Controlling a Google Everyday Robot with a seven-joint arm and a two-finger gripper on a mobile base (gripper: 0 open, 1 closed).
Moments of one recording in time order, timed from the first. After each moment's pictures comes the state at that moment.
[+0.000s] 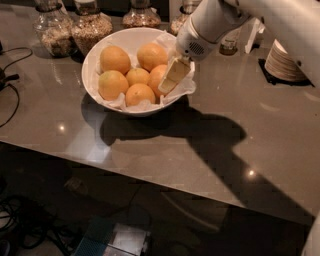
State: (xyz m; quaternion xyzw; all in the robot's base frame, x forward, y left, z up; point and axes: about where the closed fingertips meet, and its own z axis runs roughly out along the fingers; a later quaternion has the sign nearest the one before) arm 0.646 -0.026 0.911 -0.62 0.73 0.11 0.27
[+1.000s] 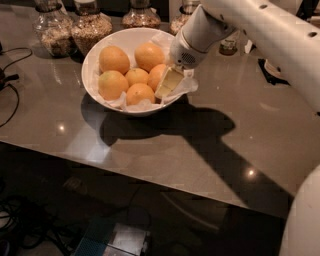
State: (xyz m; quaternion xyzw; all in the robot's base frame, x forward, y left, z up) arm 0.662 -0.010 0.879 -0.63 0.72 0.11 0.26
